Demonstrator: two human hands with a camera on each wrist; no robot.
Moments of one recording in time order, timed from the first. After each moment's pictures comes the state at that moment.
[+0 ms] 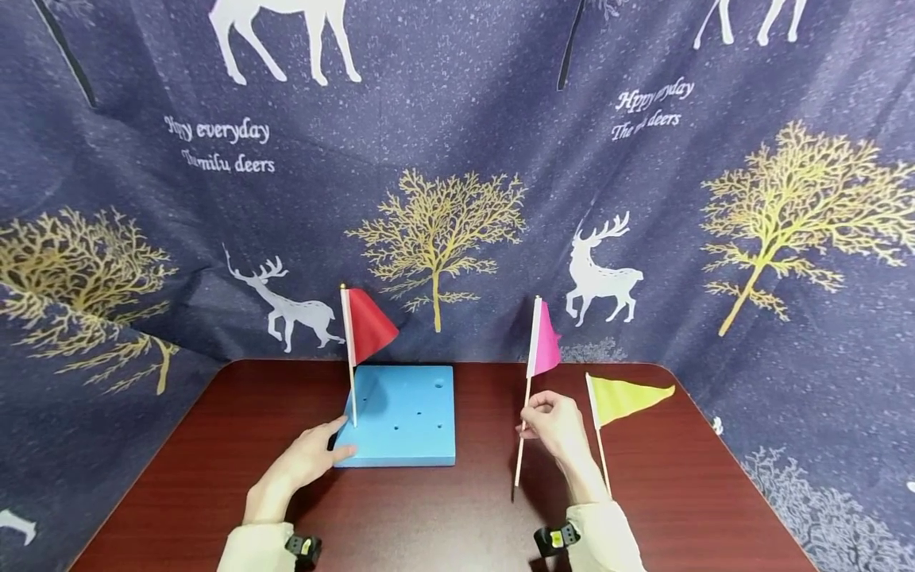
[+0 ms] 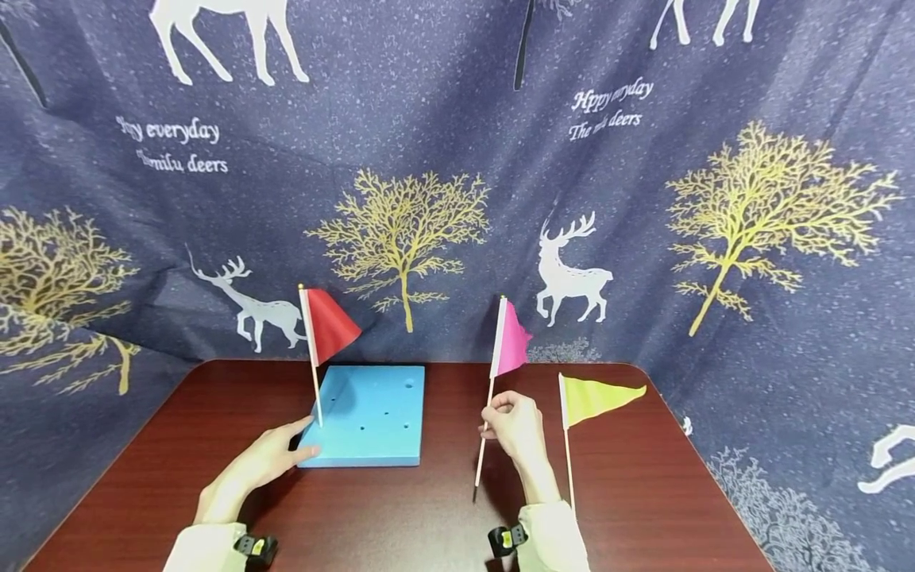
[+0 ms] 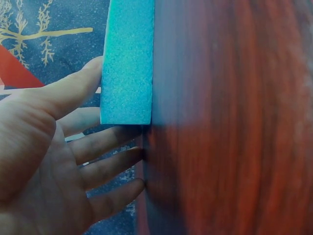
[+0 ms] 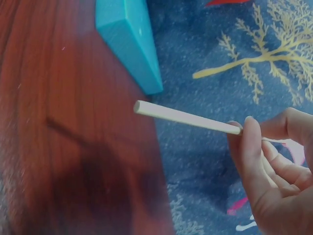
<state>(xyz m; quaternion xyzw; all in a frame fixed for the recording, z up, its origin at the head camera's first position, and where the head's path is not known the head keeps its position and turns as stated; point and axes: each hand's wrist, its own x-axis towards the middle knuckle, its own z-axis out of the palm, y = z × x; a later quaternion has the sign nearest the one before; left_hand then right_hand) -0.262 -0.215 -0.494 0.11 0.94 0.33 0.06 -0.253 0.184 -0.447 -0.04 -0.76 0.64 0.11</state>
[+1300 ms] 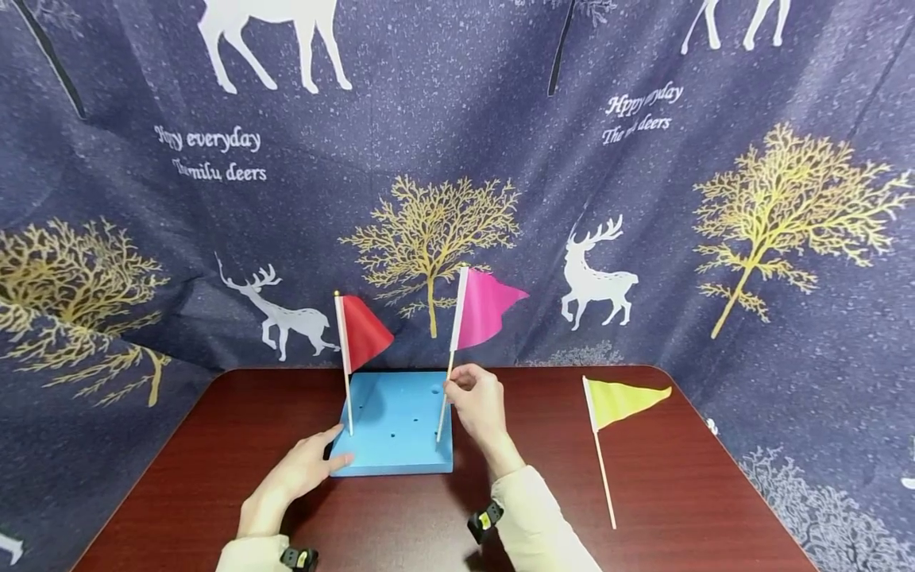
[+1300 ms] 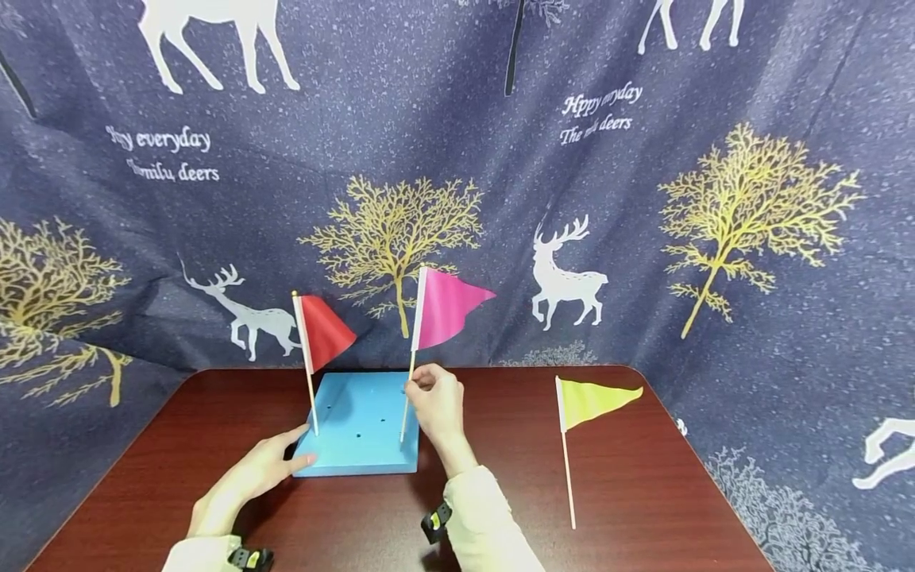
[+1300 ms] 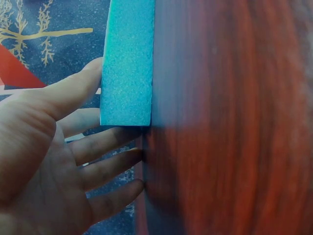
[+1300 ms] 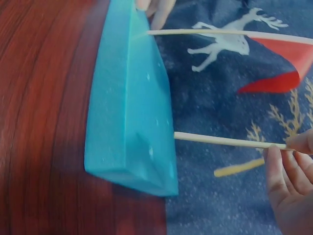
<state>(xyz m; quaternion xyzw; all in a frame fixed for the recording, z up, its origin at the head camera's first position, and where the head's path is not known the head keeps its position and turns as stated) -0.264 -0.213 -0.493 0.10 0.94 0.33 0.07 -0.285 0.080 -0.426 0.07 -0.79 0.57 0.21</state>
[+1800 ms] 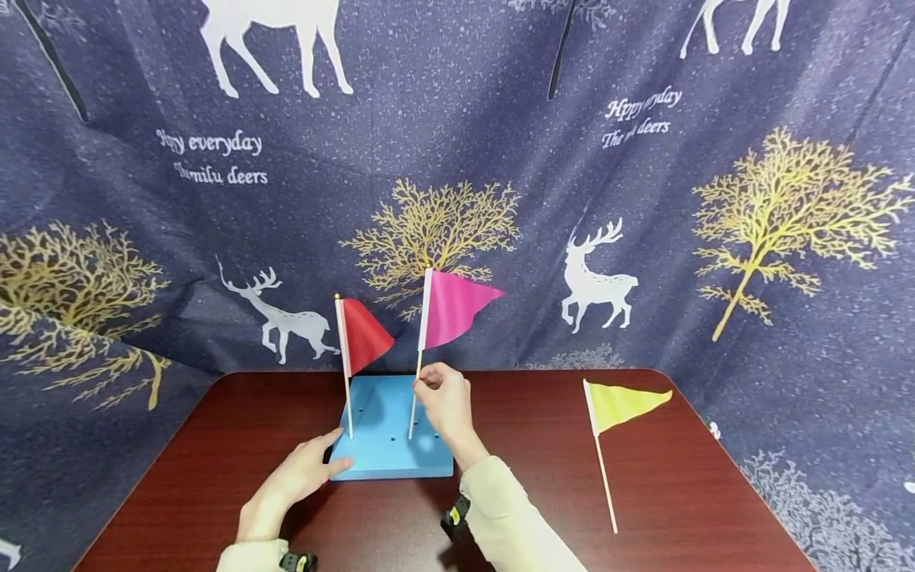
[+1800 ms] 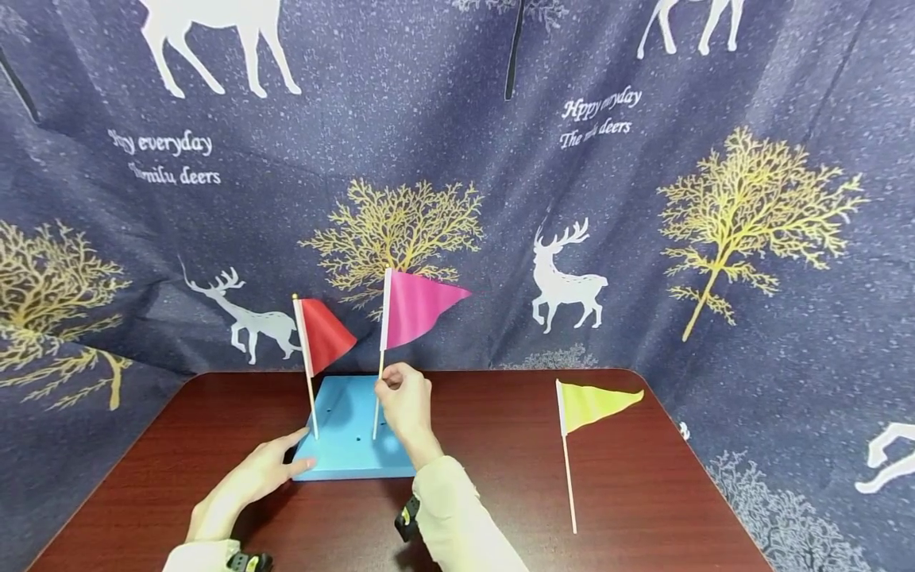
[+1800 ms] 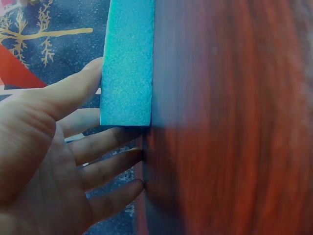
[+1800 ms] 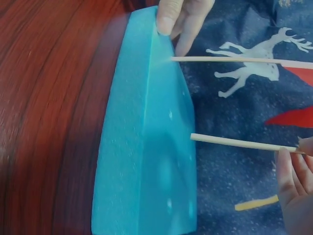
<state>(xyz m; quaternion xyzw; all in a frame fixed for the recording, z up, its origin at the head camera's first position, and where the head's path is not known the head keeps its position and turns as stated) -0.260 -0.212 -0.491 0.10 0.94 0.33 0.05 -0.299 0.033 -0.431 0.07 -0.80 0.56 0.20</state>
